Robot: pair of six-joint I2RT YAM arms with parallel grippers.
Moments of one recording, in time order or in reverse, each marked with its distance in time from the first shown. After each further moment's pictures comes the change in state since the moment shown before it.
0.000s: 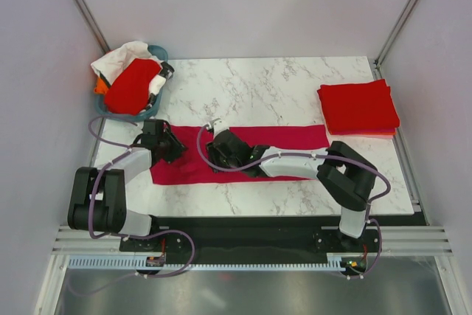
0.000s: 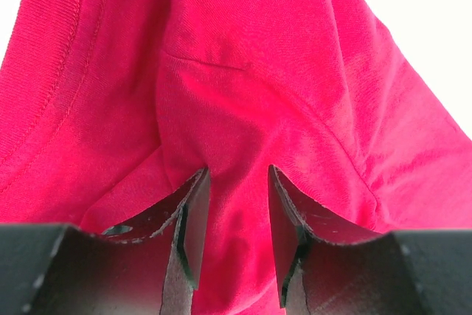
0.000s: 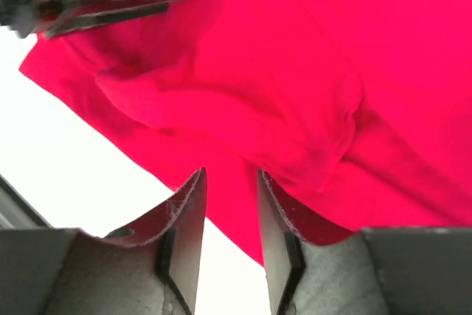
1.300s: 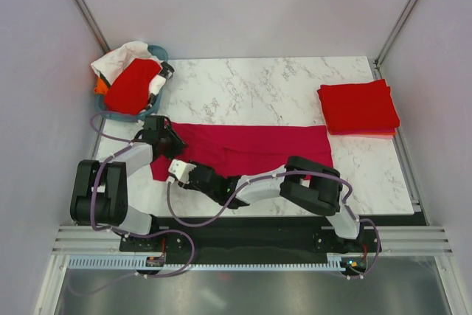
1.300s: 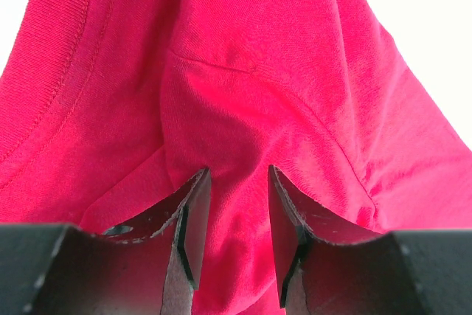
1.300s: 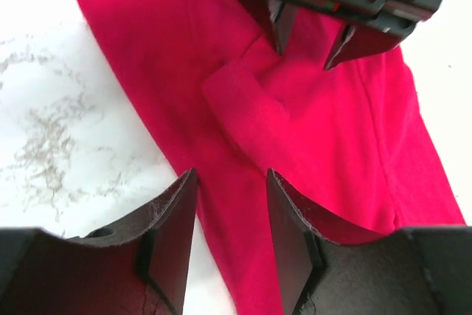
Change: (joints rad) left arm 0.000 0.061 0.053 -0.006 0.003 0.003; right arm 0.251 0.209 0.015 0.385 0.298 -0.816
